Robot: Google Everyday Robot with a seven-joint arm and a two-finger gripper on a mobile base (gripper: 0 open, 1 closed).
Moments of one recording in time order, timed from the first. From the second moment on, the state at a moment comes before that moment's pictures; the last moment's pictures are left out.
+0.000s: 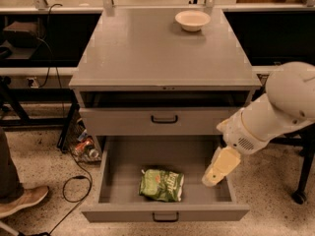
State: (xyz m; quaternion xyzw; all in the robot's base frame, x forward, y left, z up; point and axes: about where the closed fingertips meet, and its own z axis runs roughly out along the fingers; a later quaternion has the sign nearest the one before) arm 0.441 -0.148 0.755 -0.53 0.82 0.14 0.17
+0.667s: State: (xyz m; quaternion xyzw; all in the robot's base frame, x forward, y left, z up) arm 0.441 -0.147 0.751 -0.53 0.82 0.14 0.17
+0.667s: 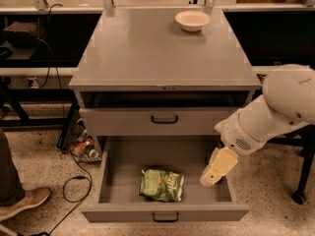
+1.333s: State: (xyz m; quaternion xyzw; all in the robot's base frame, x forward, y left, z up) arm 0.460 -0.109 0.649 -0.46 0.84 0.20 0.19
